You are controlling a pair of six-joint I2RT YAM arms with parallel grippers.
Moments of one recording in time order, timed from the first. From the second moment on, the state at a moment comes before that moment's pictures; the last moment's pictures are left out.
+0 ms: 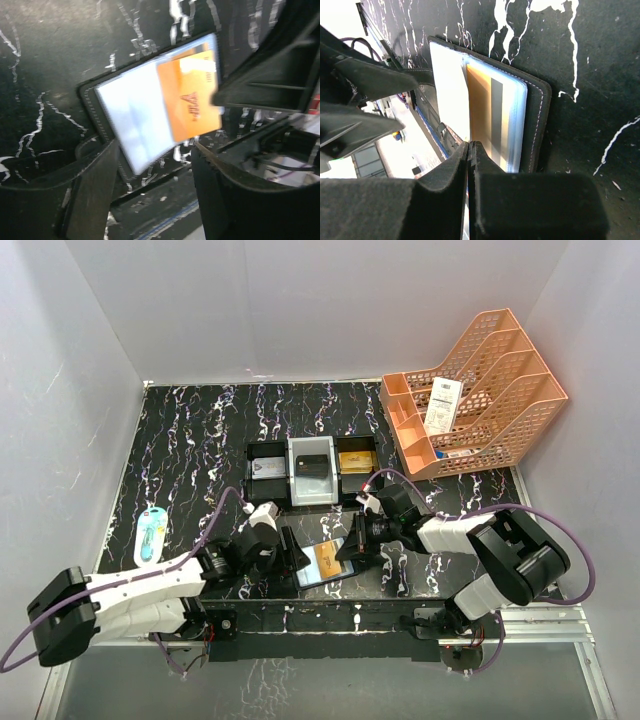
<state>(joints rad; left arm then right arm) -1.03 1.02 0.39 -0.19 -0.15 -1.08 0.57 1.49 0.44 0.25 -0.74 0.79</state>
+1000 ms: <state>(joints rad) -1.05 1.28 0.42 0.02 -0.07 -1.07 0.62 1.52 0.45 0.26 -0.72 0.83</state>
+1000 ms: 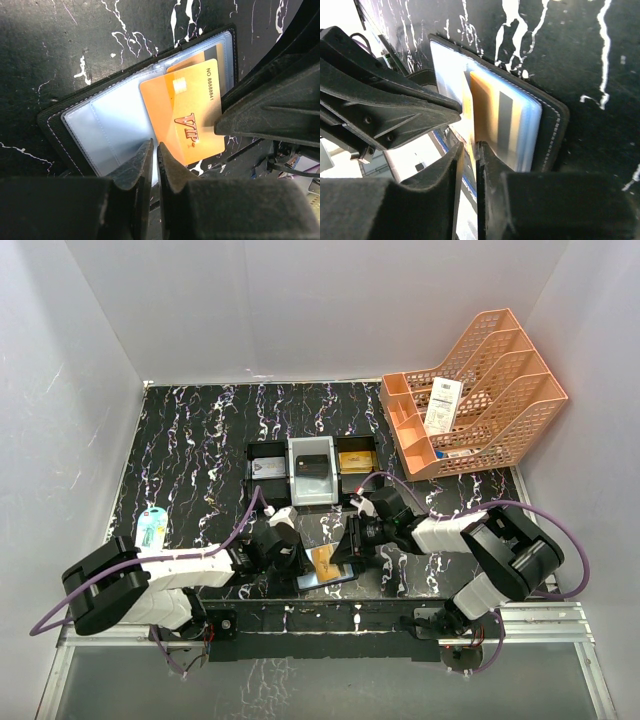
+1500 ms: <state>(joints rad) -1.05 1.26 0.42 -0.03 -0.10 -1.08 0.70 1.56 0.50 0.28 -0.67 0.86</state>
